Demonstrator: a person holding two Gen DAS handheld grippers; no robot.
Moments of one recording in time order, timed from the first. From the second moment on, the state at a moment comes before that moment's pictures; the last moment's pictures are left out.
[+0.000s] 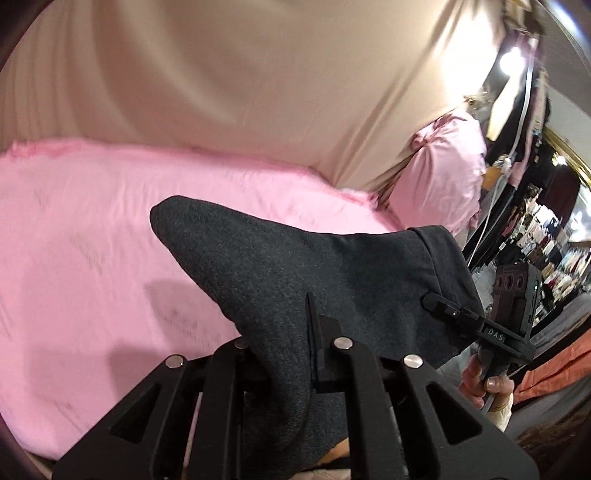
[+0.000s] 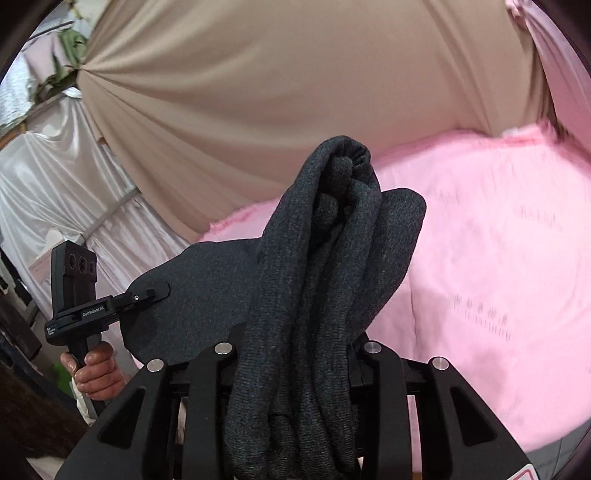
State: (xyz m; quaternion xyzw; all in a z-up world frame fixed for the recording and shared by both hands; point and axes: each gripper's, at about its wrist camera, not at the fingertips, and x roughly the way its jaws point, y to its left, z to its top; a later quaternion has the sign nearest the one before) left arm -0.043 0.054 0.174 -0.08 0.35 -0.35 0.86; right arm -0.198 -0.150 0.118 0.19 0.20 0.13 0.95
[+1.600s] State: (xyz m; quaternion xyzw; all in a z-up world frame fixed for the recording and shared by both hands) left arm 0.292 0.027 -0.006 0.01 0.44 -0.10 0.89; right arm 0.141 -0.291 0.022 0.27 0.30 -0.03 0.92
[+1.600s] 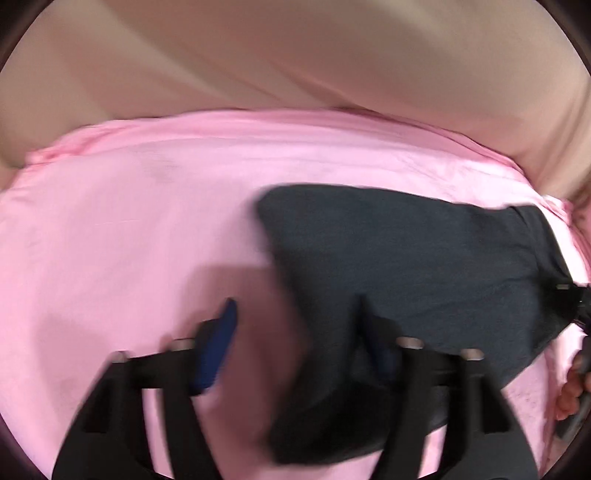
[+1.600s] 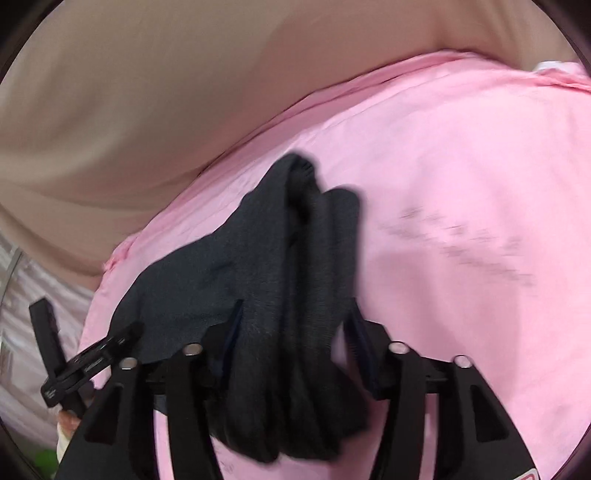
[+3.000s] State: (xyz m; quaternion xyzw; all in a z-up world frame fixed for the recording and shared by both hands) left arm 0.219 0.123 0.016 -0.09 0.38 -0.02 0.92; right arm 0.298 -0.049 0.048 0.16 0.38 0.11 0.91
